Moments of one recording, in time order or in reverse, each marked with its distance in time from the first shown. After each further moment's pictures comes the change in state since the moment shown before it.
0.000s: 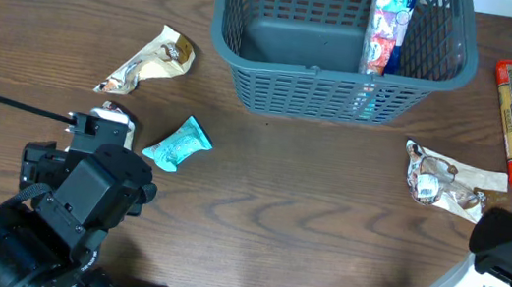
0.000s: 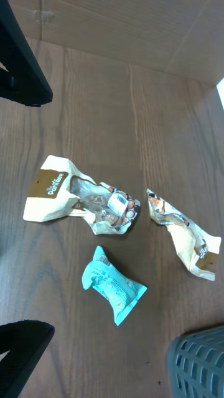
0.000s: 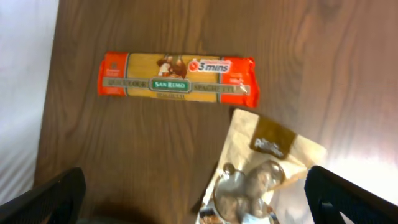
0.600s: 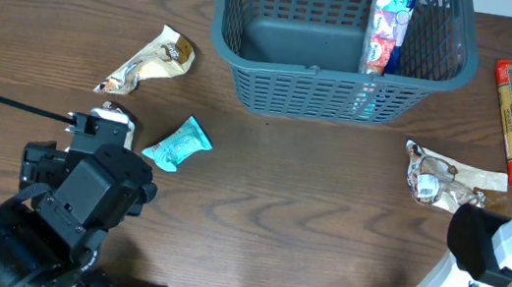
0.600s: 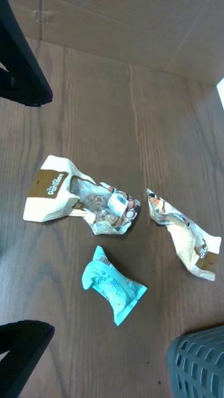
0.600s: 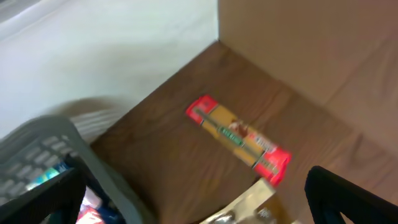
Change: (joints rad) left arm 0.000 0.000 0.000 0.000 0.000 0.000; right arm 0.213 -0.003 0.593 -0.174 0.075 -0.410
